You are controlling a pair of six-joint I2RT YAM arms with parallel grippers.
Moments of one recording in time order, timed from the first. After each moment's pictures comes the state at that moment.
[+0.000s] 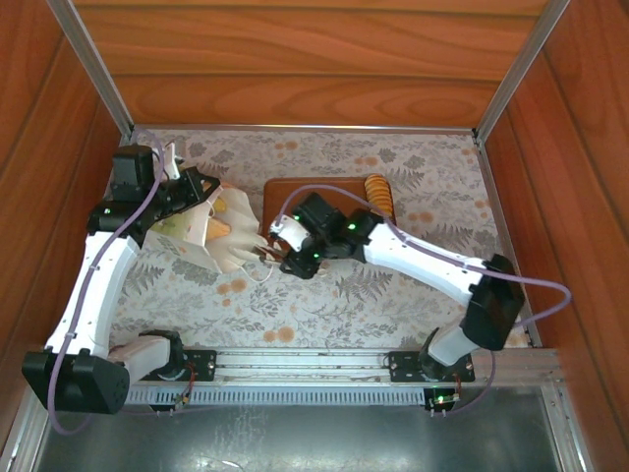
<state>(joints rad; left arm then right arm) -0.08 1.11 1.13 -0.61 0.59 -0.56 1.01 1.59 1.32 -0.75 -0.22 -0.08</state>
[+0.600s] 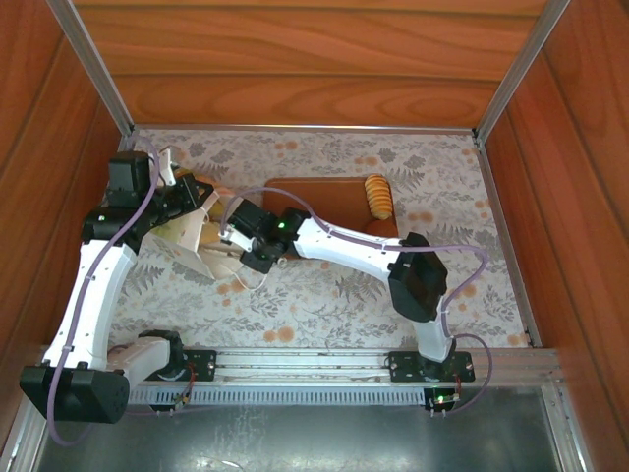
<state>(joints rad) -0.07 1.06 1.13 -0.69 0.53 -0.52 1.13 2.00 1.71 -0.80 0.09 -0.17</state>
